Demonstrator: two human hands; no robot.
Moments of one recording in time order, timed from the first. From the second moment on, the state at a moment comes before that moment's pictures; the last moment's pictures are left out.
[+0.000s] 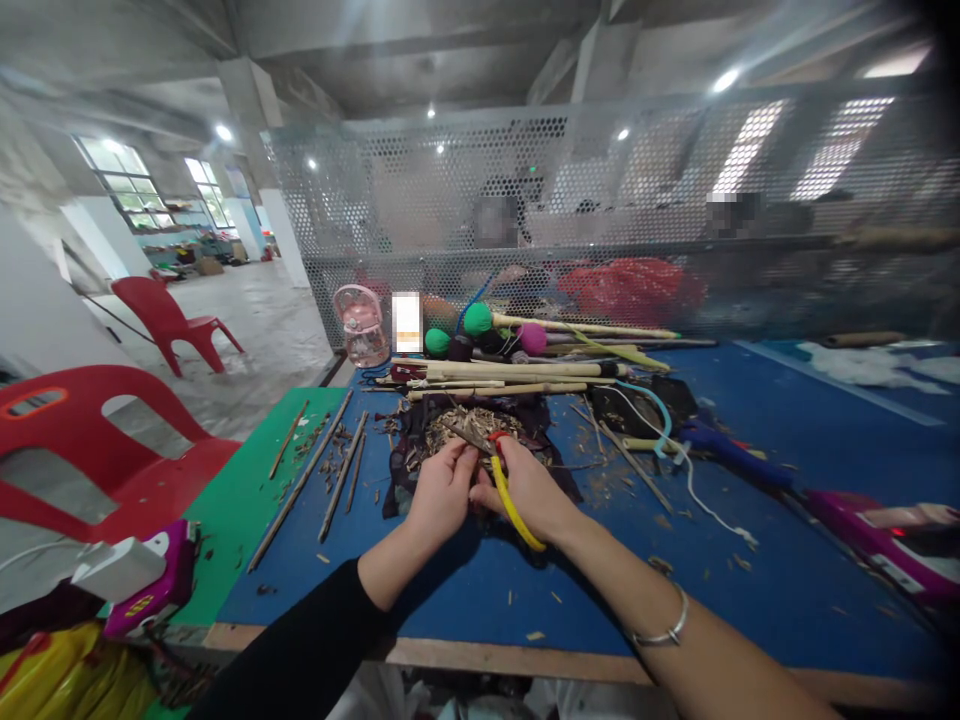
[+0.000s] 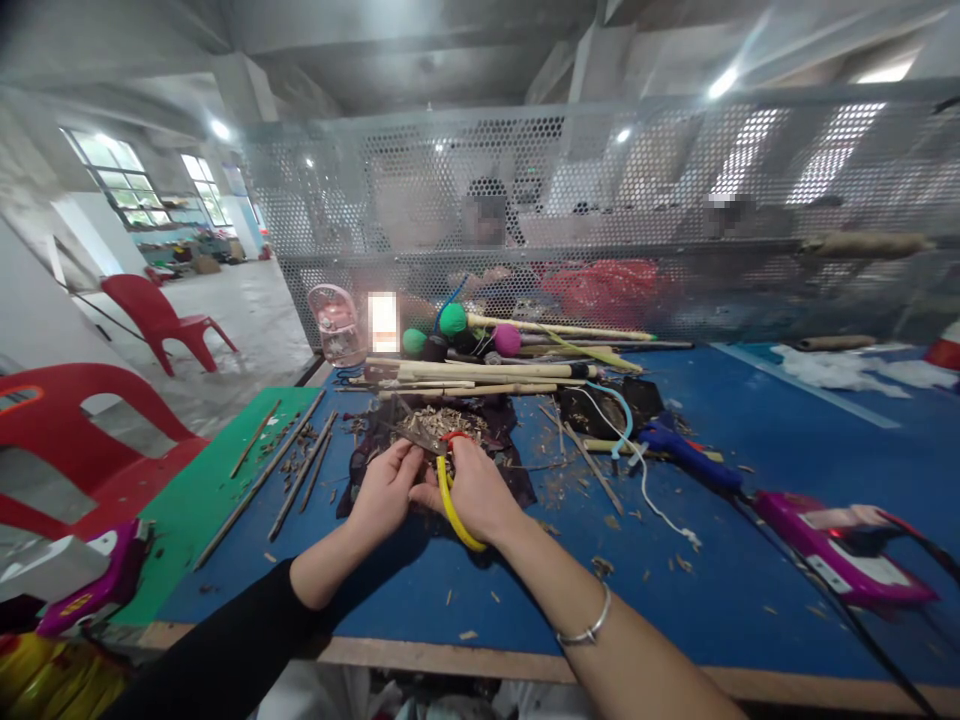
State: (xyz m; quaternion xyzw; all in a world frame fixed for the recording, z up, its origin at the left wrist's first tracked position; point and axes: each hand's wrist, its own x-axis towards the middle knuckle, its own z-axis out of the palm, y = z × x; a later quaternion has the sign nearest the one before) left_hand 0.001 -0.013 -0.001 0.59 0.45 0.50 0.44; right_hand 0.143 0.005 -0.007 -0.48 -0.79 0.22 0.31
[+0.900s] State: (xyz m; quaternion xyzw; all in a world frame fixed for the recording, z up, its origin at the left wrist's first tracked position) left_hand 0.002 -0.013 0.003 0.55 0.44 0.51 0.49; right_hand 0.152 0.013 -0.006 -0.48 -0.78 0.27 0.29
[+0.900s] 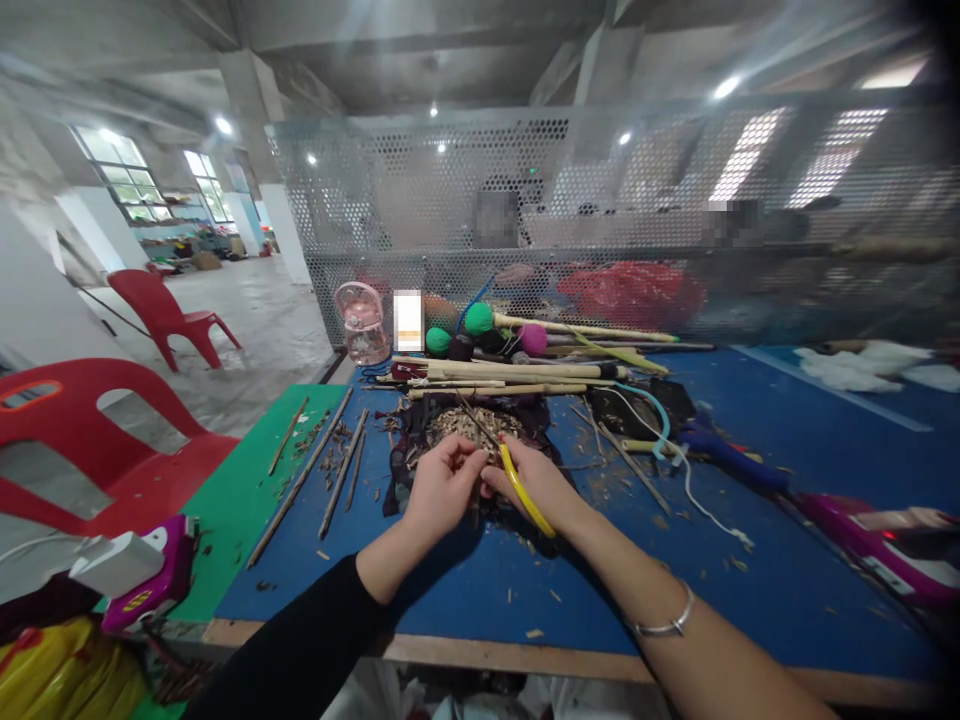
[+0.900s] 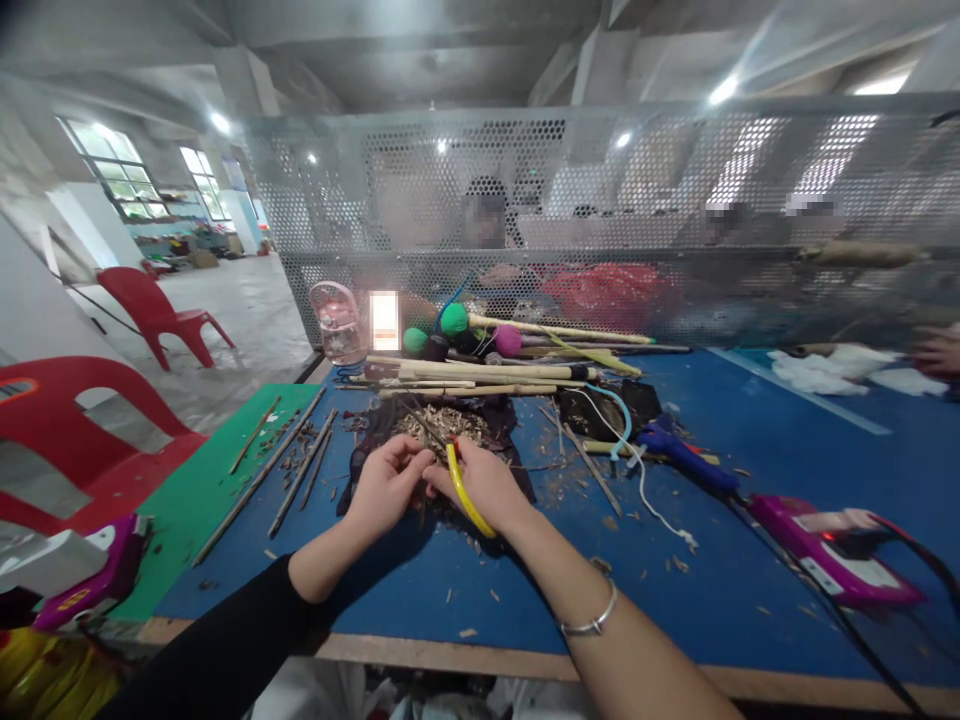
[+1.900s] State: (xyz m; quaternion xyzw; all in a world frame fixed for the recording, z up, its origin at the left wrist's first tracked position) left_hand -0.001 -0.006 -0.005 0.51 0.44 0.54 0.51; right_hand 0.150 0.008 -0.009 -0.48 -0.79 0.27 0.28
